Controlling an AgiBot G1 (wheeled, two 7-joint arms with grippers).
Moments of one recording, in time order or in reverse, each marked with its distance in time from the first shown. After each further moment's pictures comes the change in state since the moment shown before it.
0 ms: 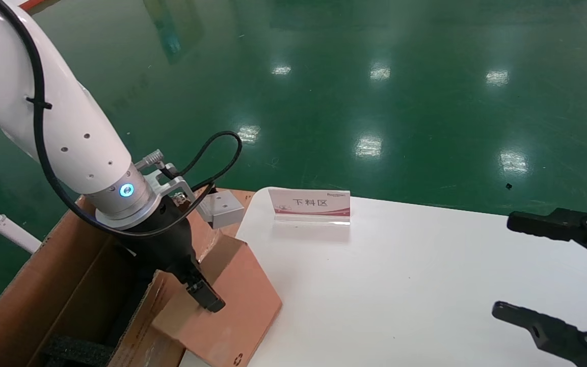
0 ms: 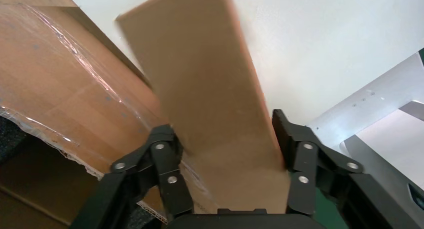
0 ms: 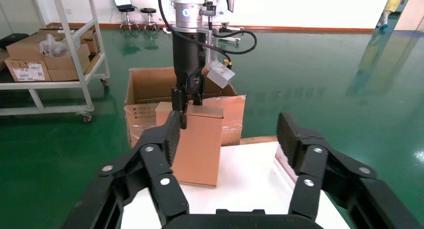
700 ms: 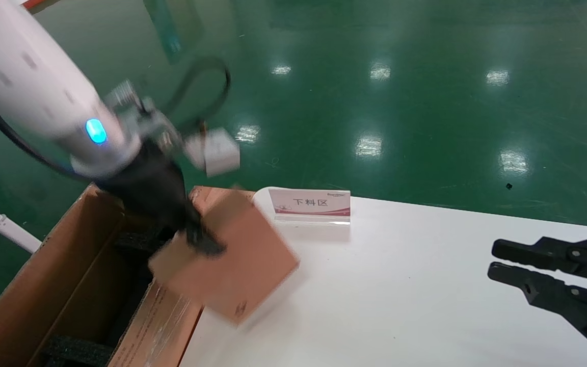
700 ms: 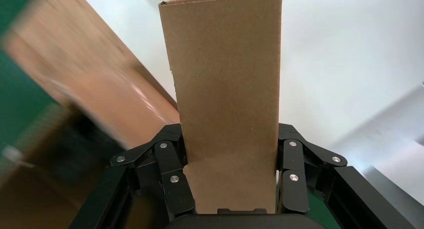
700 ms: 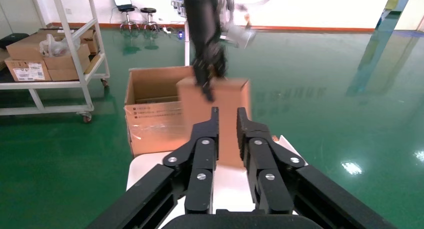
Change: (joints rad) left arm -0.183 -0.003 -0.067 0.040 0.011 0.057 0.046; right arm 0.001 0.000 -0.001 -0.001 0.000 0.000 -0.001
